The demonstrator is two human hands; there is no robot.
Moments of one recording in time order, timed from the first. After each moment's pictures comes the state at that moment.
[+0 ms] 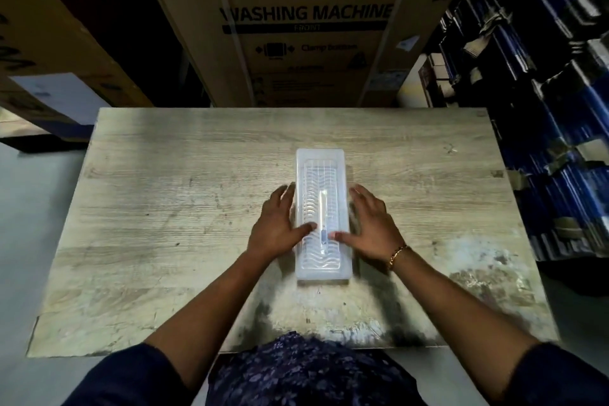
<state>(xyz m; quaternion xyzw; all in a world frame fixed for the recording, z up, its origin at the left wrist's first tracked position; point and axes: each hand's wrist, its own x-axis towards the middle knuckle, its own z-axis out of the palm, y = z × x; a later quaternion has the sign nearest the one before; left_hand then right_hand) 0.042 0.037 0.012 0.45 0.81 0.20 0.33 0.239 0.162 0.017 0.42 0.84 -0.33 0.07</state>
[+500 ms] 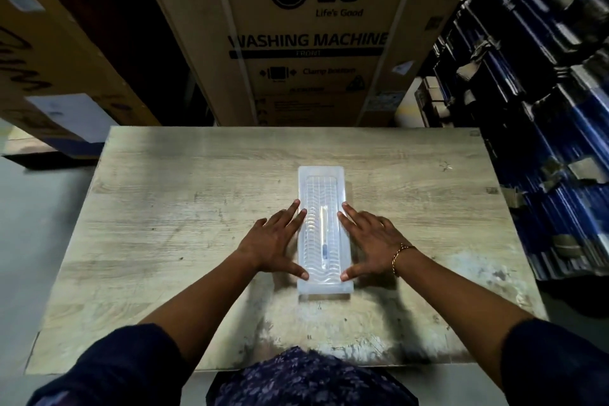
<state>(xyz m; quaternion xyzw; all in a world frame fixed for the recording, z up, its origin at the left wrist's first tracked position) 0.014 0.032 0.012 0.64 0.71 -0.06 0.29 0.245 0.177 0.027 0.27 0.92 -0.16 0.24</state>
